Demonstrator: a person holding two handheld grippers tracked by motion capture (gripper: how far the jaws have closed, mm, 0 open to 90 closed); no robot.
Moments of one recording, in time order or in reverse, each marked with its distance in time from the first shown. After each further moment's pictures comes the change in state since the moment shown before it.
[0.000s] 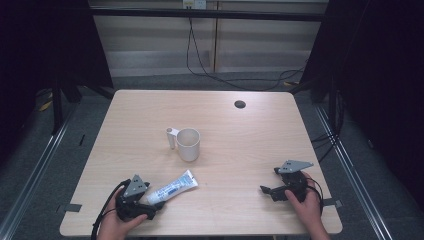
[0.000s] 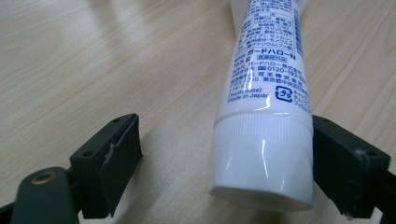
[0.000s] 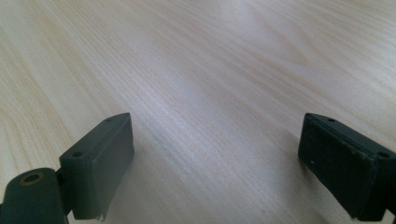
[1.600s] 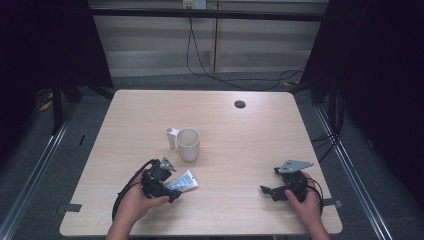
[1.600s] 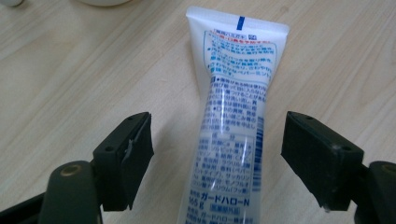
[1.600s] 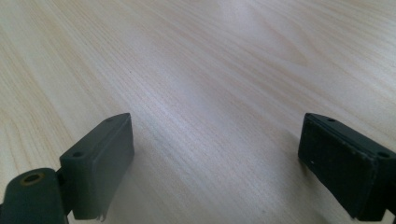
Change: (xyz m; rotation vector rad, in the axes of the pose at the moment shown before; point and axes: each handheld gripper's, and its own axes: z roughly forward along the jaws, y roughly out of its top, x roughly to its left) left arm -0.013 0.090 0.034 0.325 -0.075 0.026; right arm 0.000 0.000 0.000 -0.001 -0.001 0.001
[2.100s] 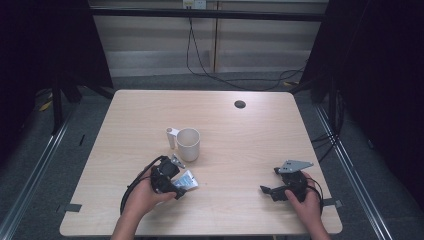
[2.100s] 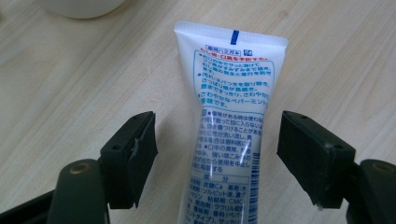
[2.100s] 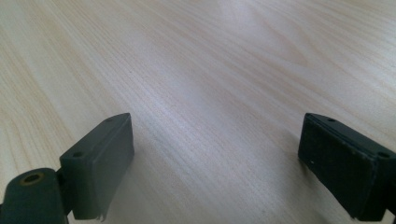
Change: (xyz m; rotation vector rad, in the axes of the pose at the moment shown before) left arm -0.002 0.019 0.011 0.083 -0.010 0.016; right arm 0.000 0.000 0.000 -0.001 0.001 -0.001
